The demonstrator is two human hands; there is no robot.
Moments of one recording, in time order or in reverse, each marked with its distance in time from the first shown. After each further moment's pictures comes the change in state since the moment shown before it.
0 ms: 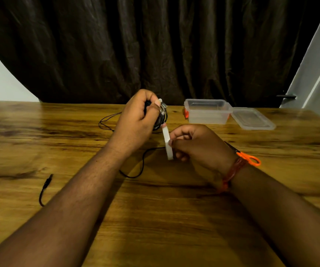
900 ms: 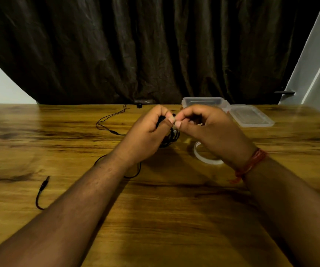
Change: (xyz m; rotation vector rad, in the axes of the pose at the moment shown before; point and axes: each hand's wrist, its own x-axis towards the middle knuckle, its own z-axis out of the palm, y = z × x) left_hand -0.012 -0.006 0.016 0.134 -0.263 -0.001; right_hand -0.011 -0.017 -0.029 -0.061 0.101 -0.269
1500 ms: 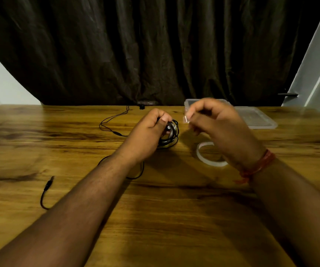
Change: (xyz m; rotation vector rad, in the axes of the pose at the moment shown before) left_hand 0.002 -0.004 0.002 -0.157 0.050 -0.214; right_hand 0.002 0.000 -0.005 0.205 0.056 0.007
